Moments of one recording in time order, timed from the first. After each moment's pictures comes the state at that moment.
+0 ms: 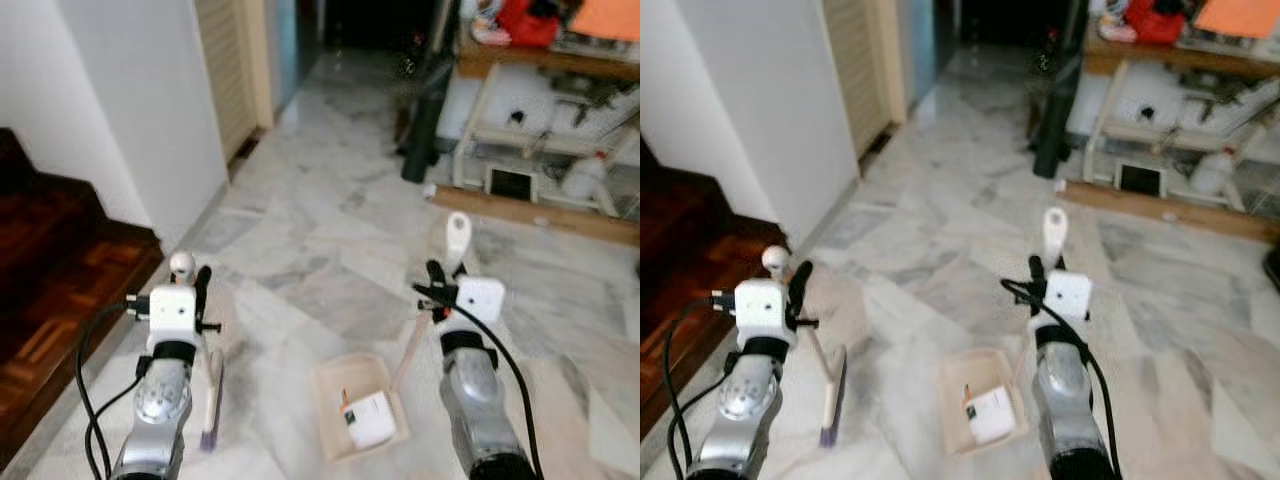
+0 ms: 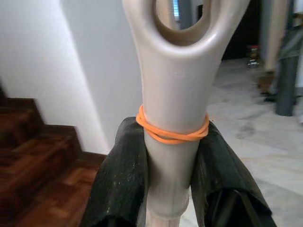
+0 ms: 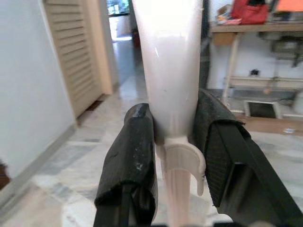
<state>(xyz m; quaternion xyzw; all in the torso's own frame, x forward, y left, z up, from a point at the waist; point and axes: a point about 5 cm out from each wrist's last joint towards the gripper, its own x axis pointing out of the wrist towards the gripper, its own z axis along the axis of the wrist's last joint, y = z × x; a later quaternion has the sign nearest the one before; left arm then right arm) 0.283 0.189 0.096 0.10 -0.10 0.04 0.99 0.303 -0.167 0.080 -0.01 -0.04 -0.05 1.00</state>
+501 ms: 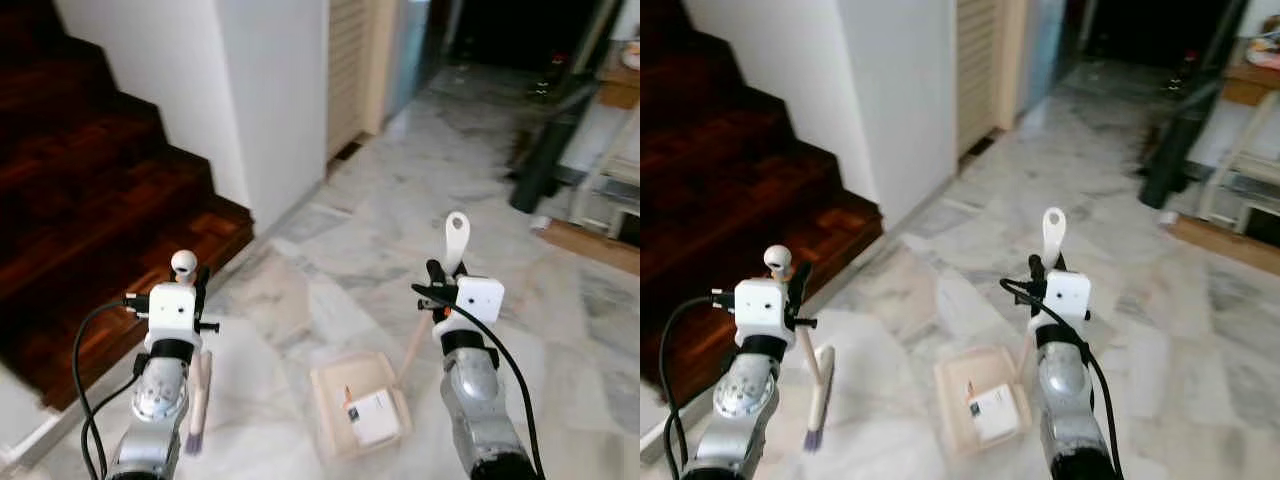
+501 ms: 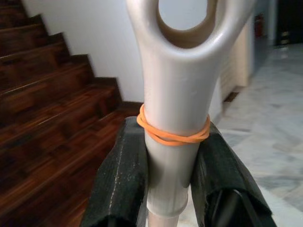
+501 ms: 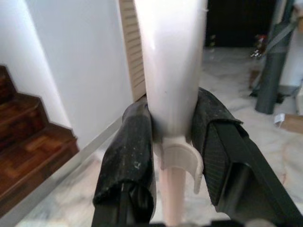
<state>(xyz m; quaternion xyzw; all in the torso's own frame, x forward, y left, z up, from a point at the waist) 0.284 0.190 0.097 0.11 -0.10 0.04 0.99 0.298 -0.173 0.073 -0.01 -0.03 -0.06 1.00</state>
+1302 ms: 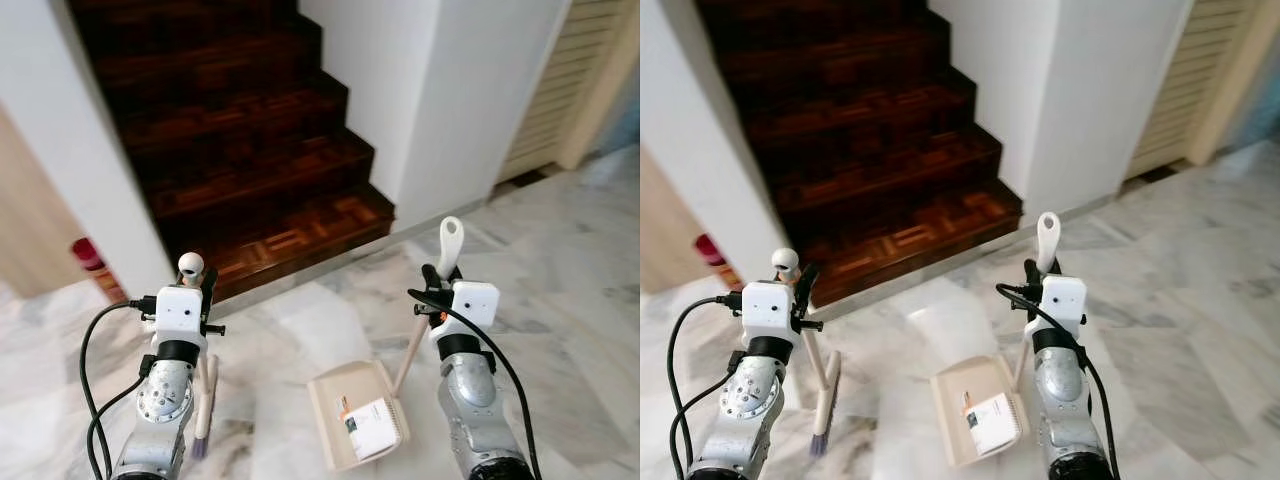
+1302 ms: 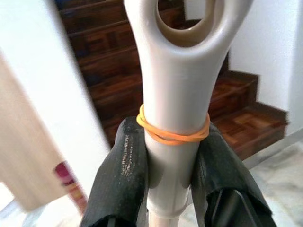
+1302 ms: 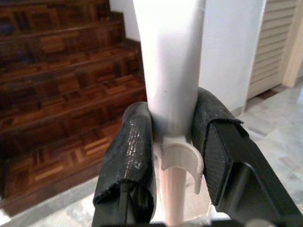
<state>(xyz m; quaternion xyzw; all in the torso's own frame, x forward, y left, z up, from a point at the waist) 0.283 0.184 0.093 0.10 -0.10 0.02 0.99 0.295 -0.171 0.070 -0.01 -0.03 -0.06 1.00</state>
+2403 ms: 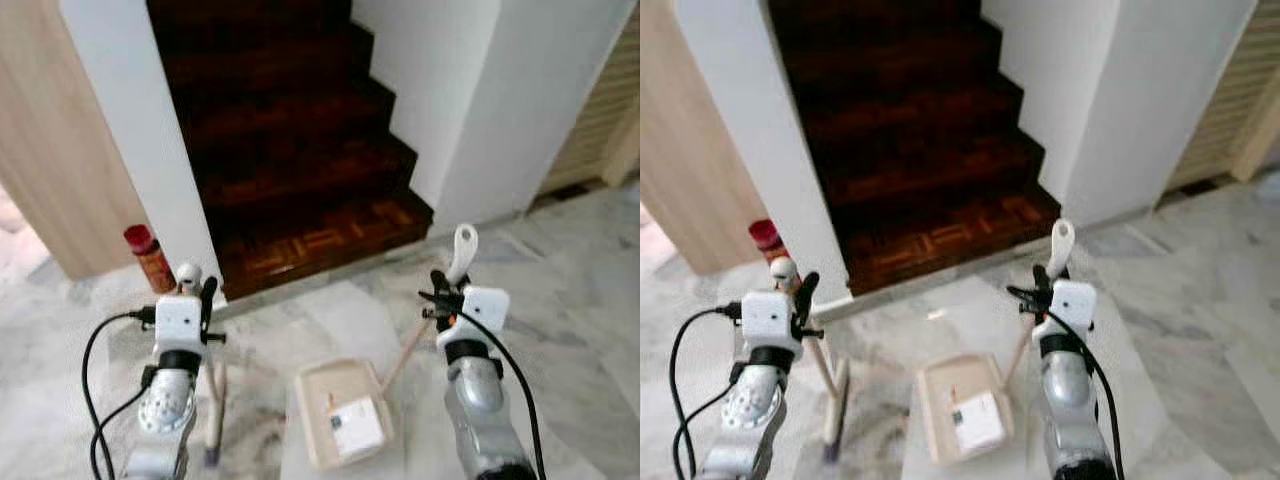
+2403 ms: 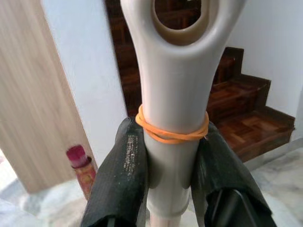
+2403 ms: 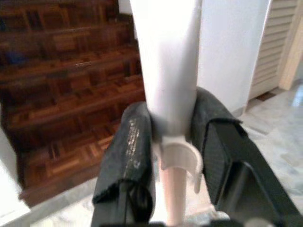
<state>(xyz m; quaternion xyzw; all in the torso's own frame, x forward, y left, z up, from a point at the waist) 0.276 0.186 0.087 0.08 -0.09 0.04 0.99 0.293 -0.167 0.068 0.01 -0.02 -0.05 1.00</state>
